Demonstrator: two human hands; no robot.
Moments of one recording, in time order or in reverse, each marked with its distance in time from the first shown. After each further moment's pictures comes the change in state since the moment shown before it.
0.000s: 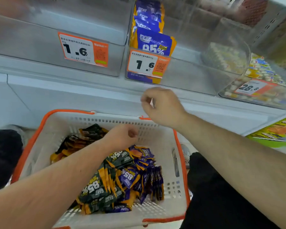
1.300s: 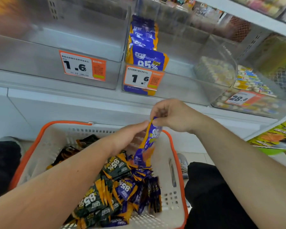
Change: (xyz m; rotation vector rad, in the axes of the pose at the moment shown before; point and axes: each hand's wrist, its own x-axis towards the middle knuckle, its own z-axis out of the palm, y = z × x) left_hand -0.008 0.049 -0.021 -0.680 -0.258 -0.011; right_hand -0.010 -0.011 -0.067 0.377 -0.458 0.415
